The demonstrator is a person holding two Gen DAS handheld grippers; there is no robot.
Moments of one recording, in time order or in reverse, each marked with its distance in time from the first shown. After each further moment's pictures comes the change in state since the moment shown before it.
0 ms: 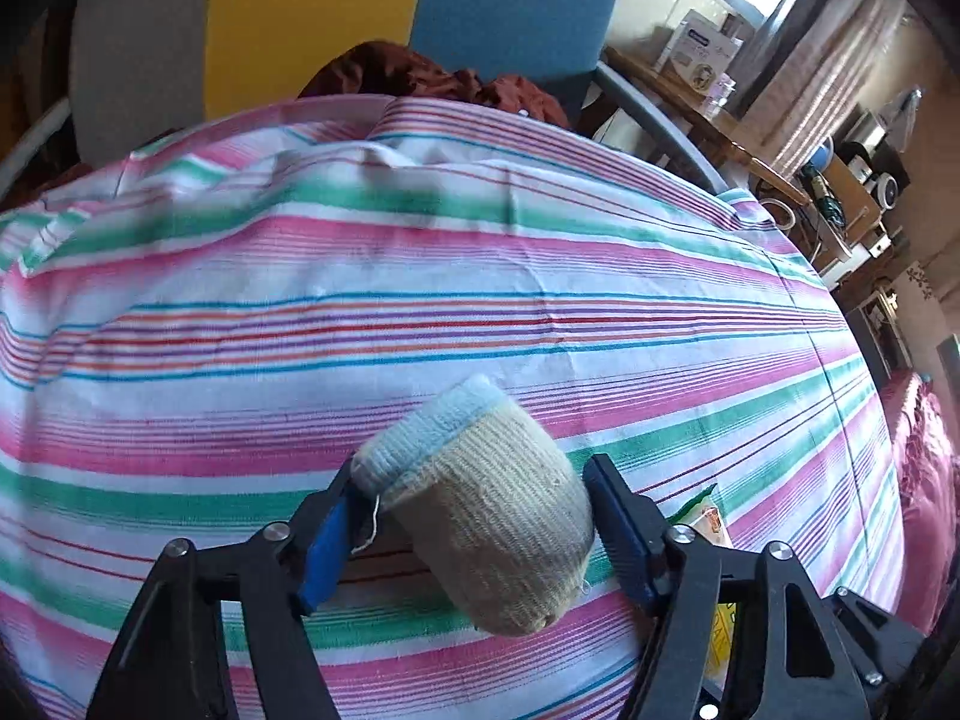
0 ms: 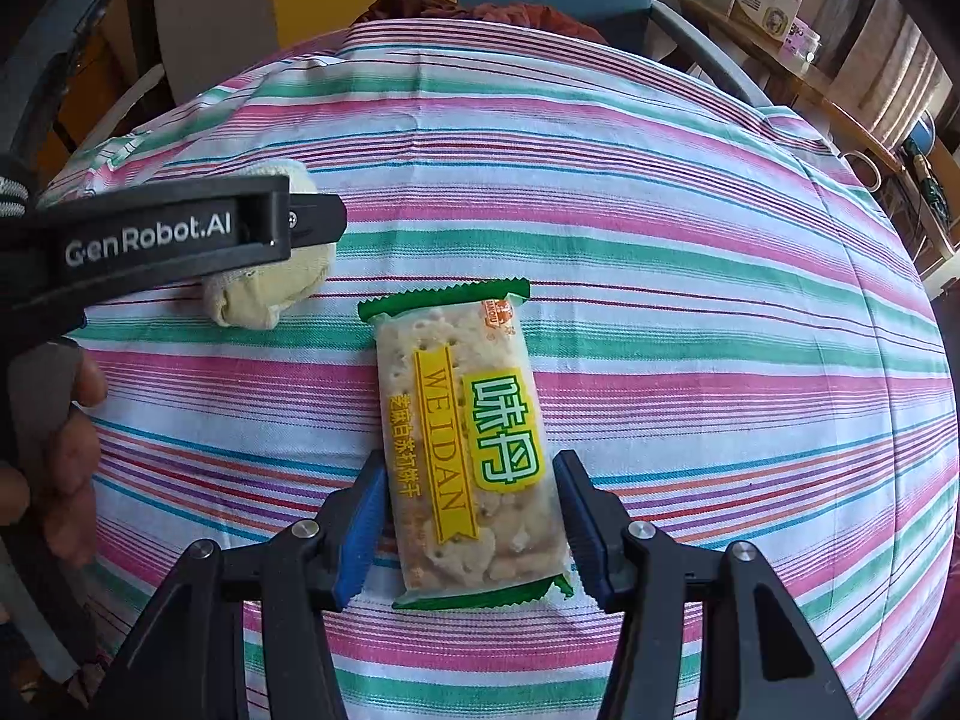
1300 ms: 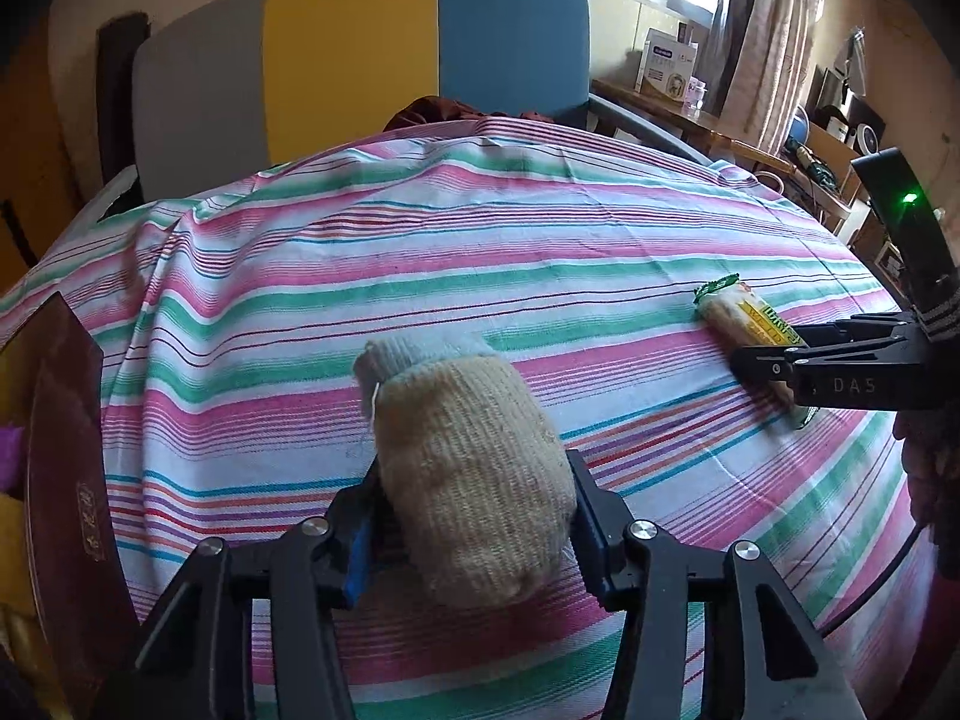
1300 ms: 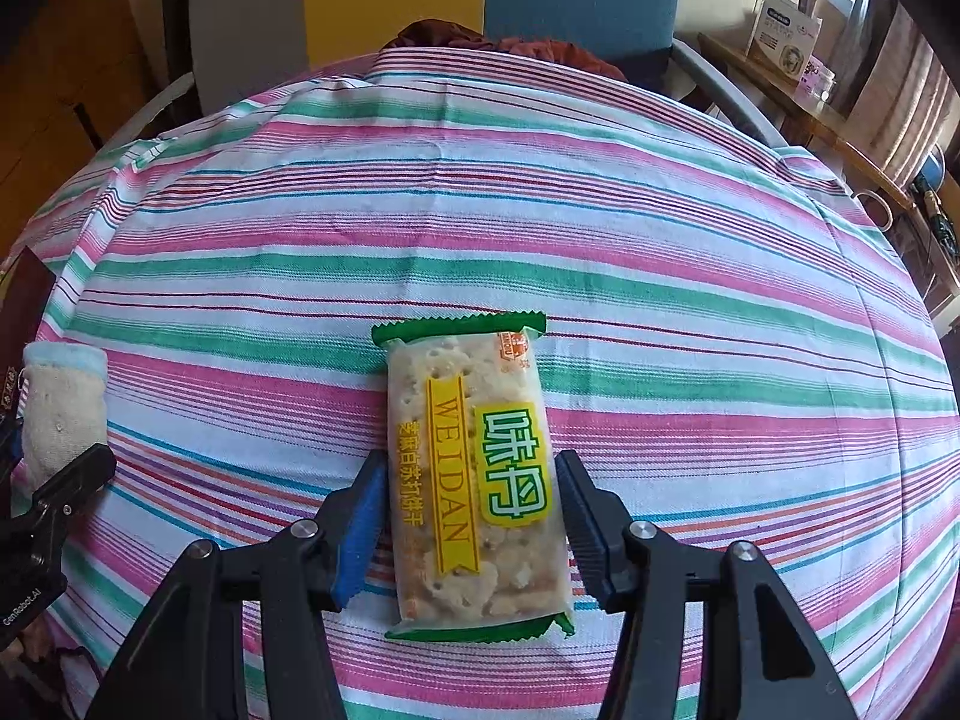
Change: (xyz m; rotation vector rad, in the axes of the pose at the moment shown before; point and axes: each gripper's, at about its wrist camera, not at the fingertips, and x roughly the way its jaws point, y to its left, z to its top) left arm -0.081 0.057 -0.129 0.131 -0.160 0.129; right arm 0.006 0.000 0.003 -0.060 -0.096 0.020
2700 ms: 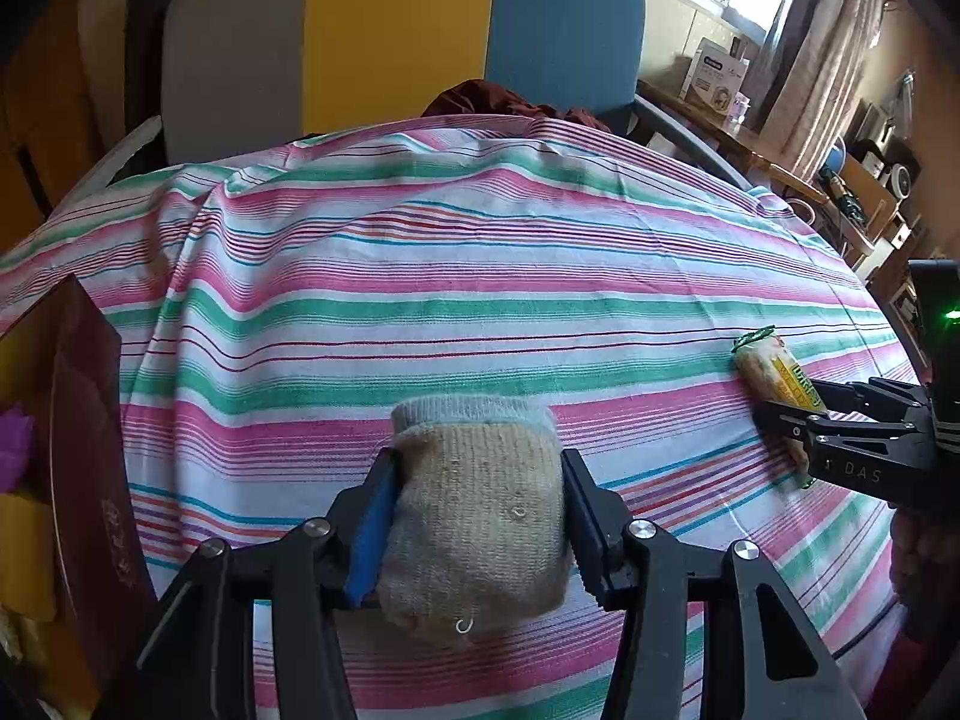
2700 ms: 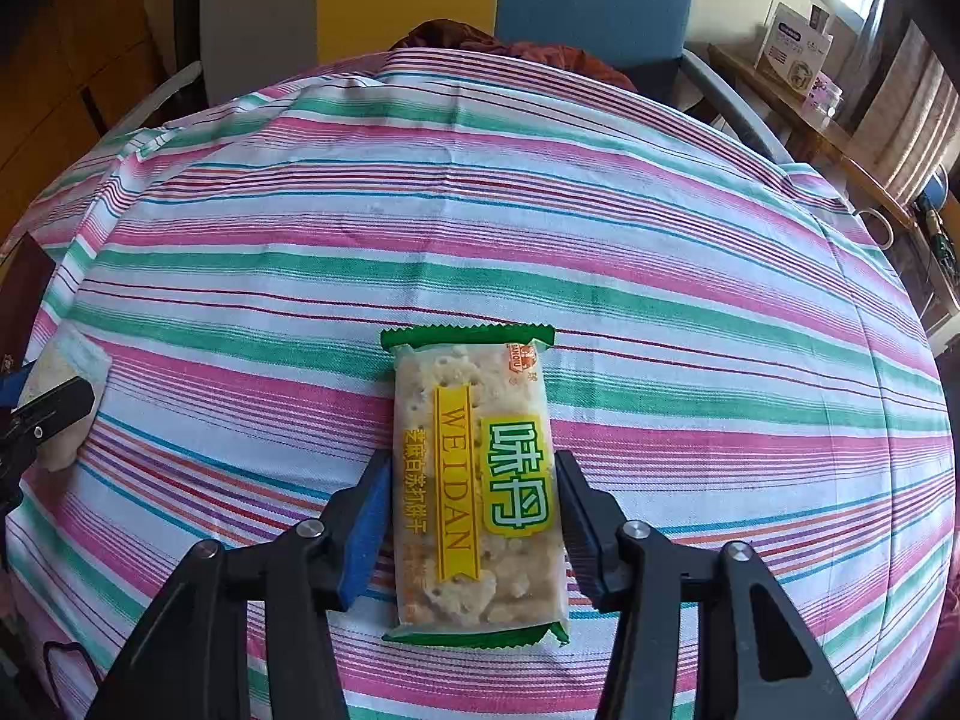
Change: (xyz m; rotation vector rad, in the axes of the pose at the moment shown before) left arm 0.000 0.027 0.026 -0.116 0.059 -0.003; right arm -0.004 0.008 0.001 -0.038 -0.004 -0.008
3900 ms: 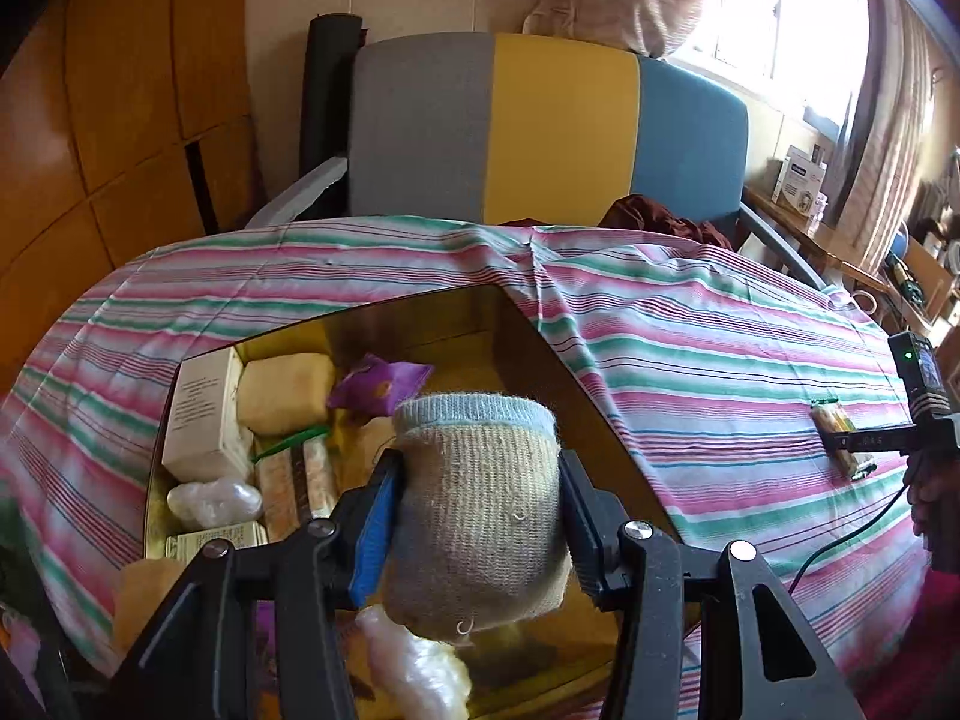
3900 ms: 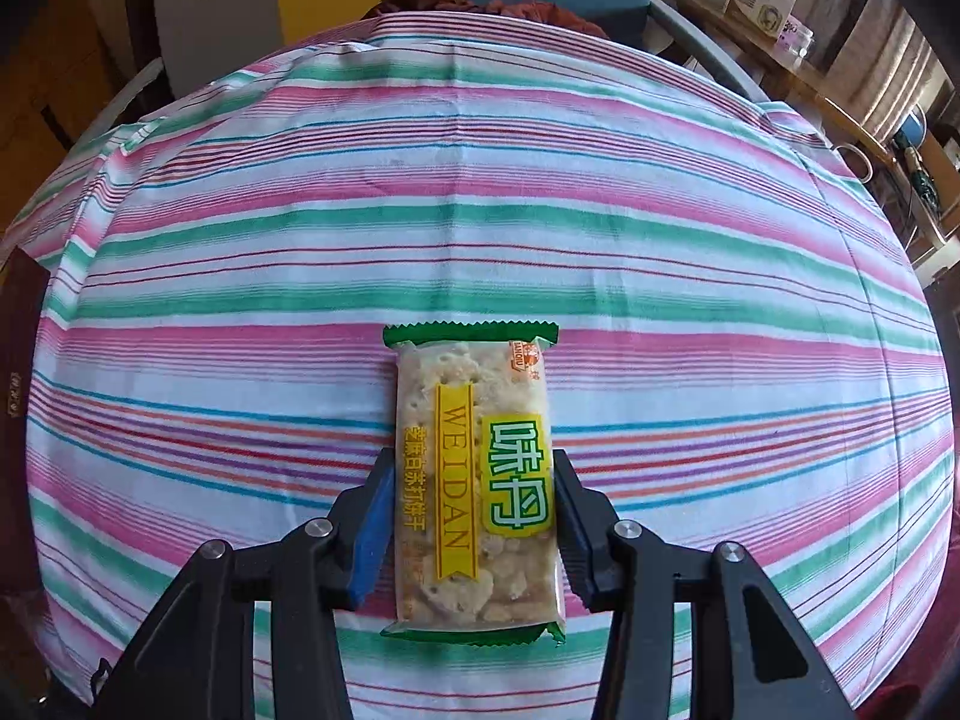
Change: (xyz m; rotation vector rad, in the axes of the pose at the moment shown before) left arm -0.176 0.153 -0.074 -0.132 -0.197 0.220; right arm -0.009 0.028 -0.011 0.118 0.124 -0.025
